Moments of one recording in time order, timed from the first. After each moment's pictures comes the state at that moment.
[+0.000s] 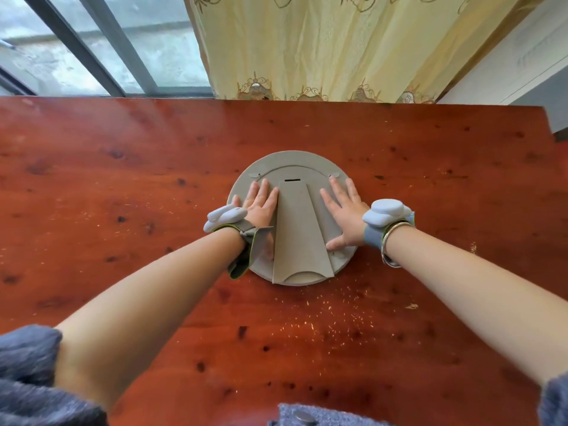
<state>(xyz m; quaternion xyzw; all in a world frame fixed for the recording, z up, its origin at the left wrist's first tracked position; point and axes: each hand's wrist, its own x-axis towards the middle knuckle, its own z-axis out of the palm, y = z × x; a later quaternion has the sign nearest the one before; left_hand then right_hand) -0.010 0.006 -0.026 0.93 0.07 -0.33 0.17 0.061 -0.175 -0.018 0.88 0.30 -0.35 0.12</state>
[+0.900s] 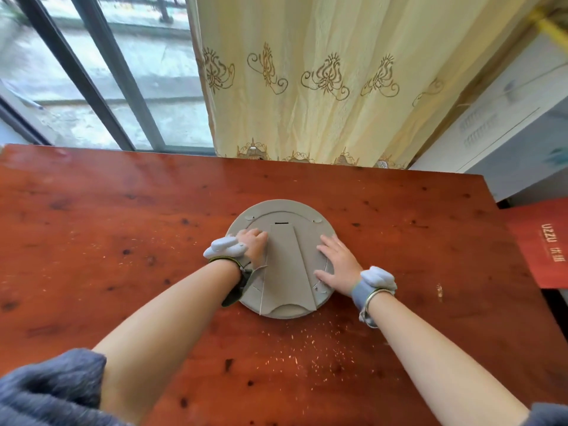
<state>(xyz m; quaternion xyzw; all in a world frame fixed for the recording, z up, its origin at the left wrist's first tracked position) -0.004 0.009 -0.003 0.94 0.07 -0.30 0.11 0.035 -0.201 -0.023 0.93 0.24 -0.25 -0.14</state>
